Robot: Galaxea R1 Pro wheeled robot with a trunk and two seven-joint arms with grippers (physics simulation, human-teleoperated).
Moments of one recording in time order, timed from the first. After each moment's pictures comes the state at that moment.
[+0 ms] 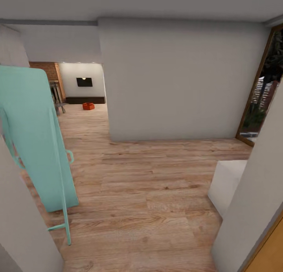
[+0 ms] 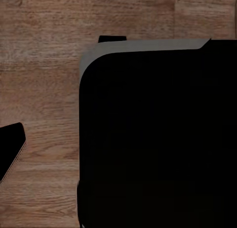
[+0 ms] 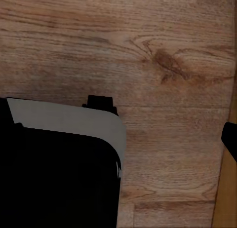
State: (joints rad) left arm 0.00 0.01 0.01 -0.05 0.02 -0.12 0.00; right arm -0.15 -0.02 0.52 0.02 -0.40 -0.14 -0.05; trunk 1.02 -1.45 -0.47
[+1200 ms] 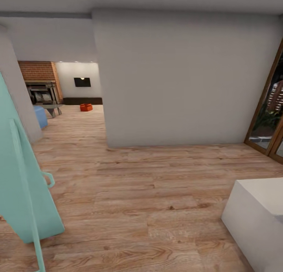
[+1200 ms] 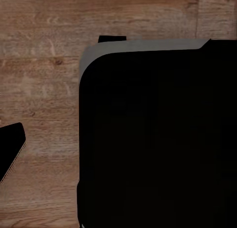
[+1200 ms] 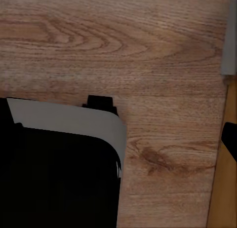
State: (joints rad) left arm 0.00 0.01 0.01 -0.05 0.02 -0.12 0.00; right arm -0.15 -0.02 0.52 0.02 -0.40 -0.14 -0.05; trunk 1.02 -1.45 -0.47
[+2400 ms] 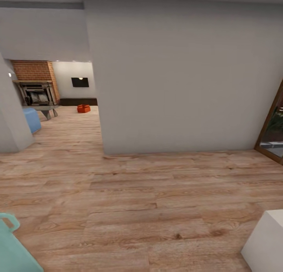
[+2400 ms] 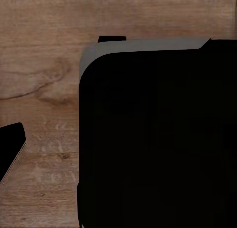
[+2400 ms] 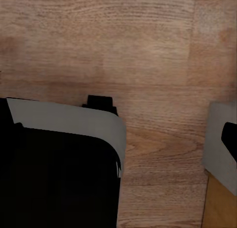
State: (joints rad) left arm 0.00 0.01 0.01 -0.05 0.02 -0.12 0.00; right arm -0.15 -0.03 0.52 0.02 -0.40 -0.14 -0.05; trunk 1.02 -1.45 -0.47
